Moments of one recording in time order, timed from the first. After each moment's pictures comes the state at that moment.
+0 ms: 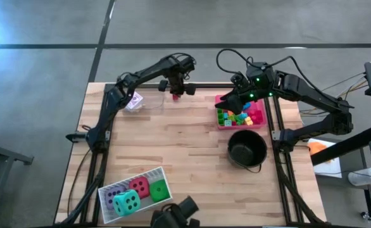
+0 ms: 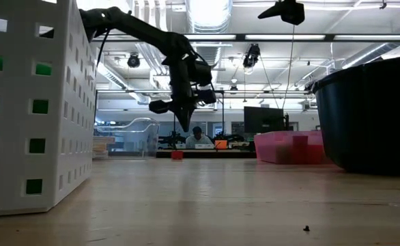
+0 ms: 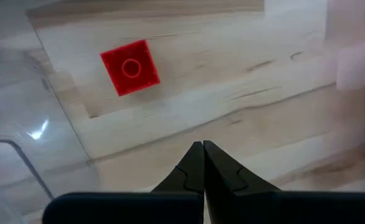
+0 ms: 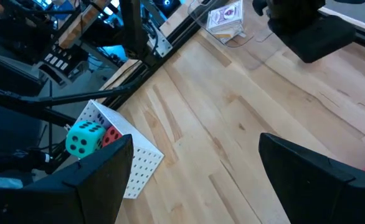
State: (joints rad) left arm 0.63 2.36 2.21 -1.33 0.14 -0.71; right arm -0.32 1.23 1.45 -0.80 -0.26 0.60
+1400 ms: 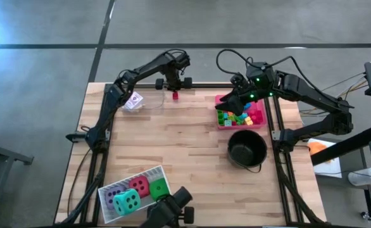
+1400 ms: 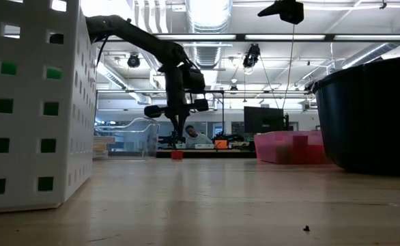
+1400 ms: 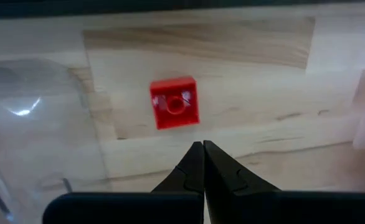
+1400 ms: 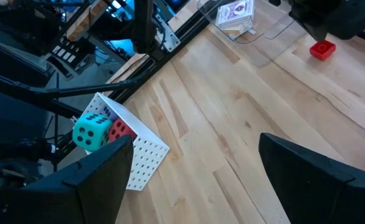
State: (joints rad) left arm 0.70 2.39 2.20 -1.31 0.13 -0.82; right arm -0.33 1.23 1.45 -0.80 -0.30 0.57
